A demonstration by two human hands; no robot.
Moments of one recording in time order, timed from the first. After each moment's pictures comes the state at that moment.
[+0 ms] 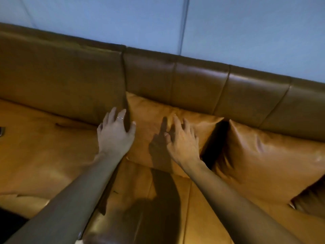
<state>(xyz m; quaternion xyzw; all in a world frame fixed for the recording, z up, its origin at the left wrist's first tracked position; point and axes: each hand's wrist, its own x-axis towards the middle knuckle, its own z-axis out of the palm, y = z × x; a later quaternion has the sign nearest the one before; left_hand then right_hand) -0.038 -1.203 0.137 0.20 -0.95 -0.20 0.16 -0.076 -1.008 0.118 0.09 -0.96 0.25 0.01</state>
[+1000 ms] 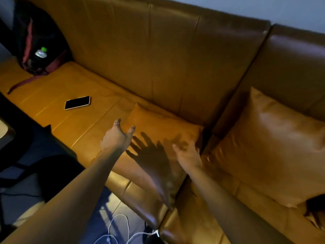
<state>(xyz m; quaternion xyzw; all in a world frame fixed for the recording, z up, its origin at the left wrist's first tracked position) 0.058 -1.553 0.021 0.46 -0.84 -0.27 0.02 -0.025 -1.329 0.001 -0.03 -0.87 0.38 -0.33</state>
